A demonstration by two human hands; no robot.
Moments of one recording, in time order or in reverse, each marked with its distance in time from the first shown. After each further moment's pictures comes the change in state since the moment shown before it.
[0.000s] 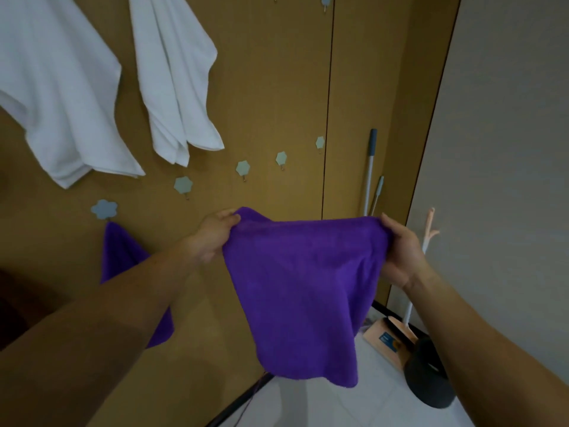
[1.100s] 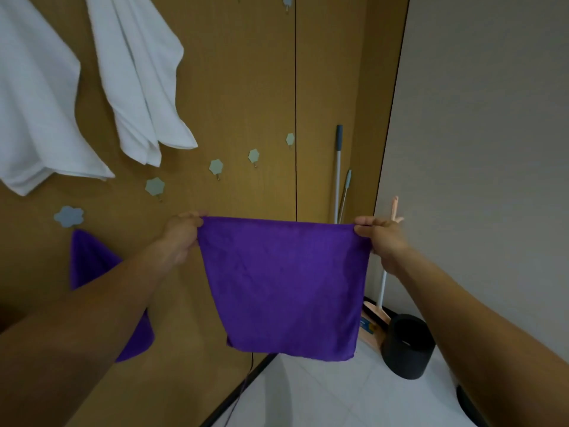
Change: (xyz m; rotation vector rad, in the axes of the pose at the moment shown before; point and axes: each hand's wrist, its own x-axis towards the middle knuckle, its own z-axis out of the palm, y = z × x) left_hand 0.018 -0.012 -0.027 -0.005 0.130 -0.012; right_hand -0.007 -0.003 -0.019 -0.656 0.417 -0.238
